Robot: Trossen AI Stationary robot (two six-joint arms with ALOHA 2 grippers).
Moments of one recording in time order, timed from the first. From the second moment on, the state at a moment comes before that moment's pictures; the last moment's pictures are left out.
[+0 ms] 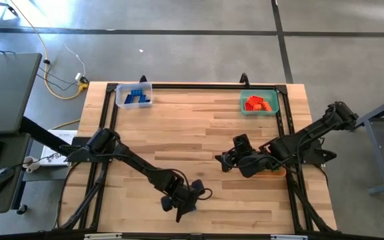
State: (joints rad) left arm -0.36 2.09 1.43 -0.45 0.01 0.72; right arm 0.49 1.36 1.10 -0.56 0.59 1.46
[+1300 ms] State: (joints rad) left arm -0.31 2.09 1.43 -0.52 0.05 0.43; right arm 0.48 1.36 1.10 -0.61 0.59 1.46
